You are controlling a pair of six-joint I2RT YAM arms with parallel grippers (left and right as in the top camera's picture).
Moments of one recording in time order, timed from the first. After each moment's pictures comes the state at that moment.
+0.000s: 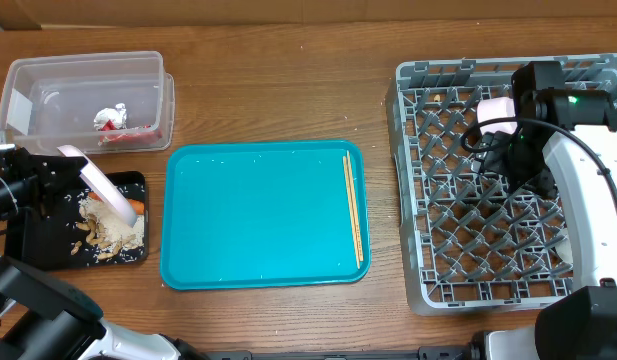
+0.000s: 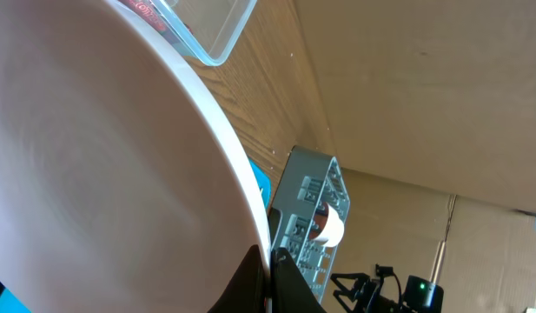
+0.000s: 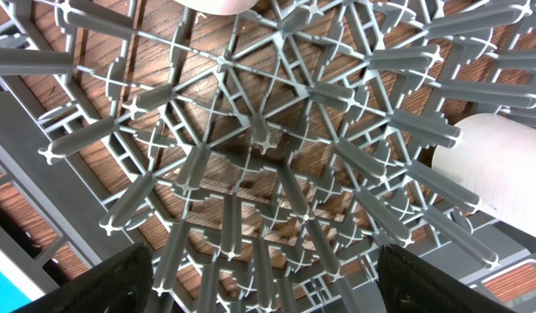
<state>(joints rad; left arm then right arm) 0.87 1.82 1.60 -1.47 1.06 0.12 -0.05 1.61 1.49 -1.38 0.15 0.38</state>
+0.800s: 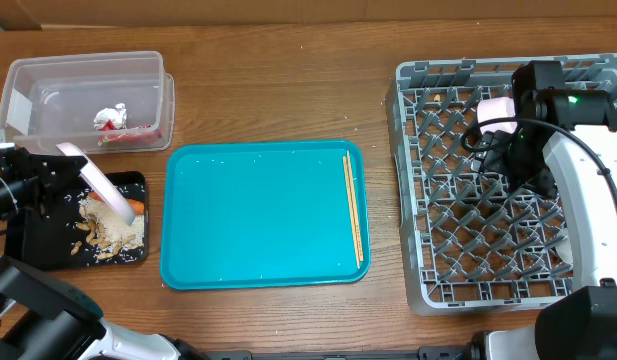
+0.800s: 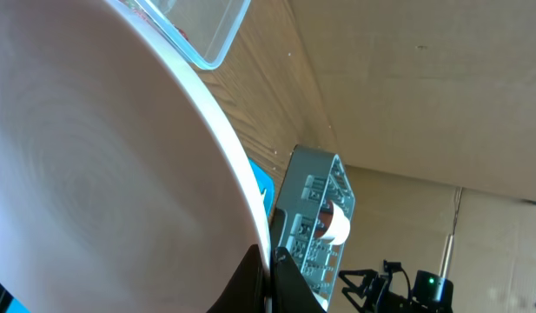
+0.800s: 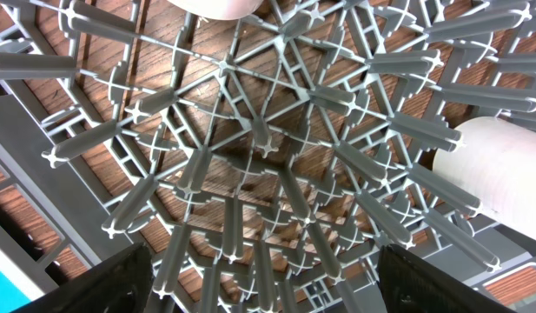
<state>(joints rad) 0.87 1.82 1.60 -1.46 1.07 0.16 -0.05 1.61 1.49 -1.37 0.15 0.38</state>
